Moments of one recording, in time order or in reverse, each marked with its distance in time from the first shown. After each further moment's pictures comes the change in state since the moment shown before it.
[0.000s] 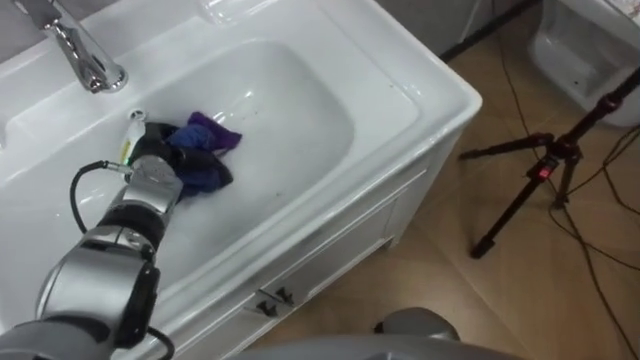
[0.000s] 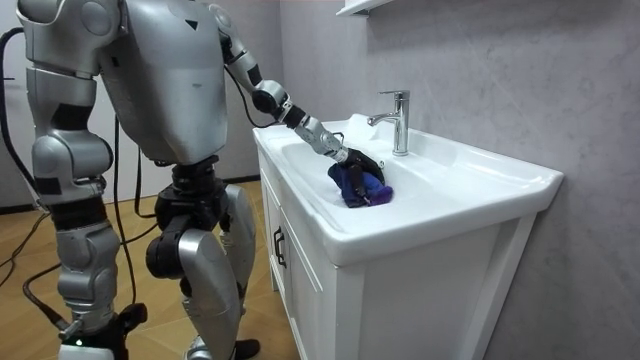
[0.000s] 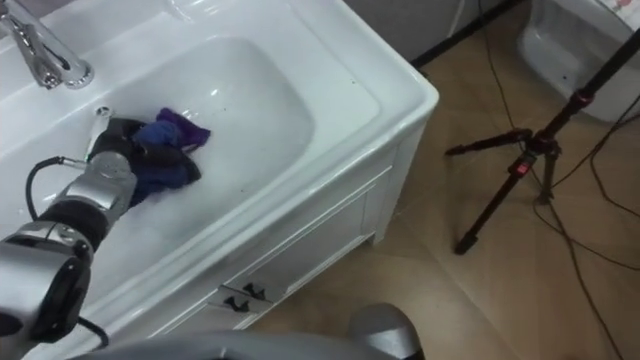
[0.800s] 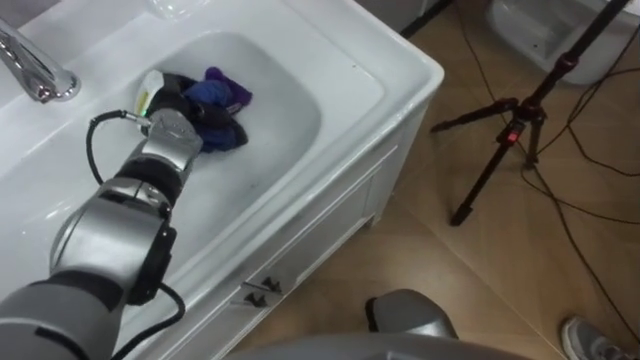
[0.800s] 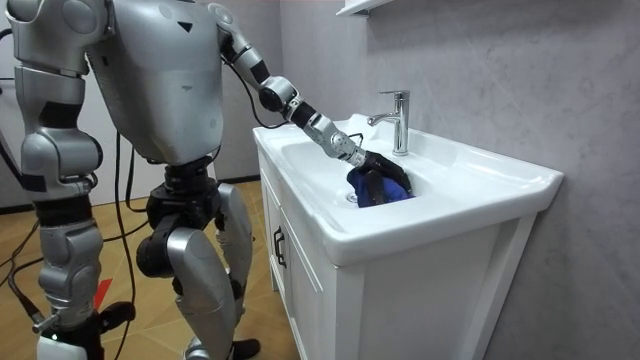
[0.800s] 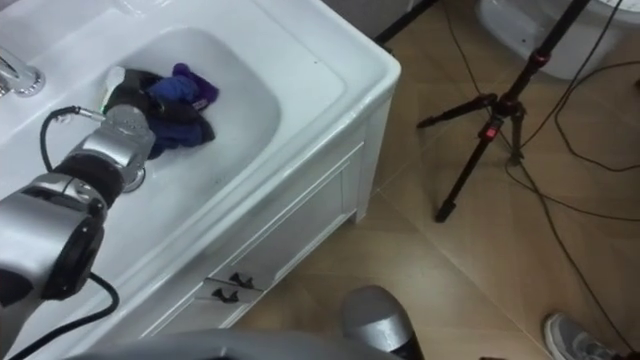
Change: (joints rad) left arm -0.196 -0.059 -0.135 0.072 -0.069 0.001 0.049; right arm -0.066 -0.005 0.056 0.079 0.080 -0.007 -0.035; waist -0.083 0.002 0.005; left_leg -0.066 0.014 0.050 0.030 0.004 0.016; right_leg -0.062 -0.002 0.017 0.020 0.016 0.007
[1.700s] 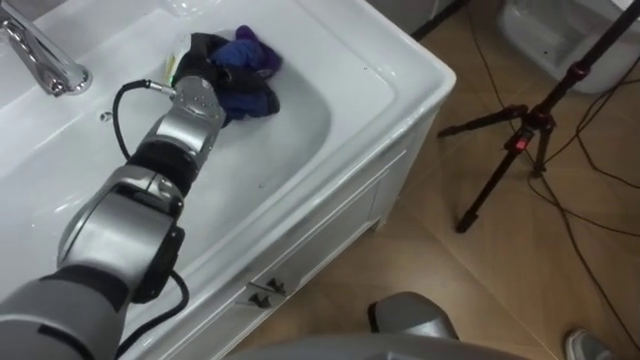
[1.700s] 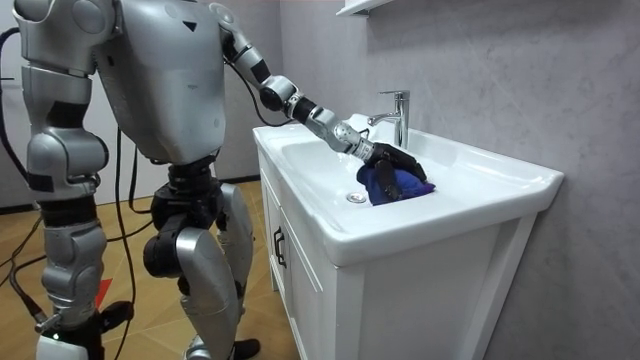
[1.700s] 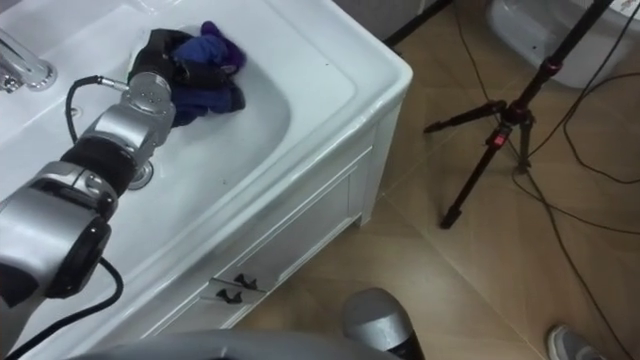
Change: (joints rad) left arm -0.001 -0.003 -0.059 -0.188 -0.111 0.000 -0.001; right arm 0.020 0.000 0.001 0.035 0.010 -0.003 -0.008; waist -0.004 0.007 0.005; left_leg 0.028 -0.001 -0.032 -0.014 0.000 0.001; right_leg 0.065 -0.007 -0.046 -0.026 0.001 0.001
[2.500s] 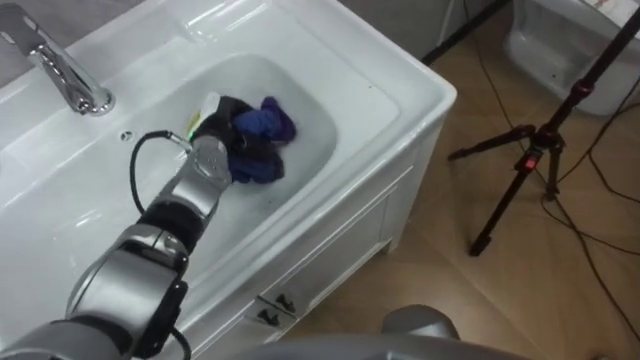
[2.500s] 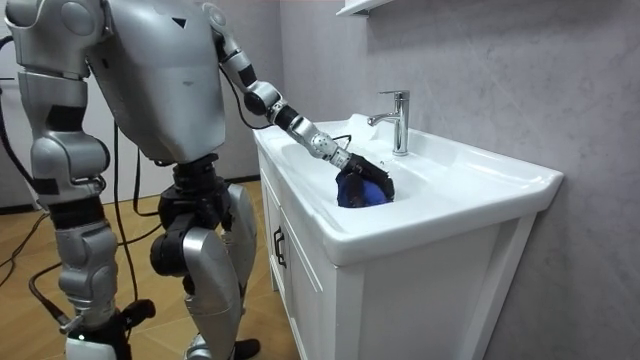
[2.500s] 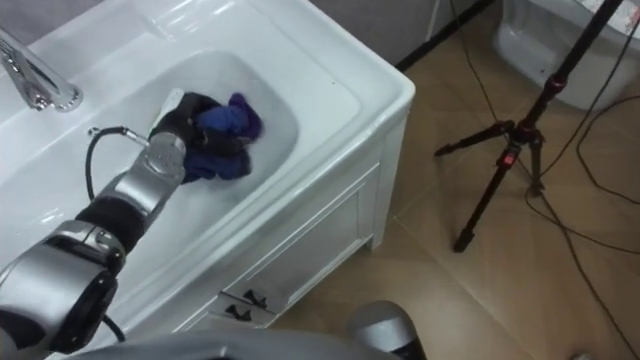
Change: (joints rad) left arm 0.312 -0.029 0.032 -0.059 0.379 -0.084 -0.129; right arm 0.013 0.000 -0.003 -0.048 -0.028 0.003 0.051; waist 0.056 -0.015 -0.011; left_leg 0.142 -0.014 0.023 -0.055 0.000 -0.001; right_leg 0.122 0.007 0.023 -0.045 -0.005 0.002
